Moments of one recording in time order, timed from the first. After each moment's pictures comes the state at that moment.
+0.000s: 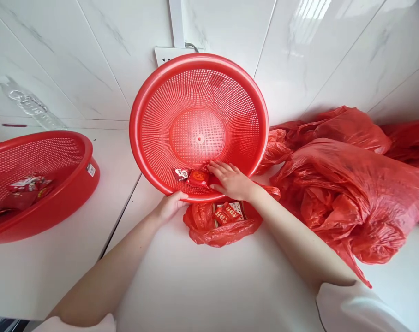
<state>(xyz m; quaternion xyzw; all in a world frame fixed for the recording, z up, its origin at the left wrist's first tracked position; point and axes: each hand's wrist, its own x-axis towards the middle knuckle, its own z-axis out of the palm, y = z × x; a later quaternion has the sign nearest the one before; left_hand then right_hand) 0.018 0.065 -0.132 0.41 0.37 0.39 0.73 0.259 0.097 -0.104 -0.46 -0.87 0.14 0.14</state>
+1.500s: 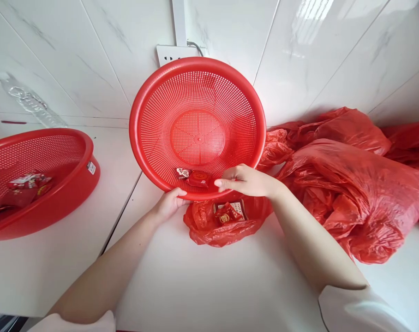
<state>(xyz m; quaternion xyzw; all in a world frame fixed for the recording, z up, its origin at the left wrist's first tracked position) 0.018 0.068 -0.132 0.39 0.36 0.39 0.75 0.282 0.079 -0.044 -0.36 -0.84 0.36 0.17</state>
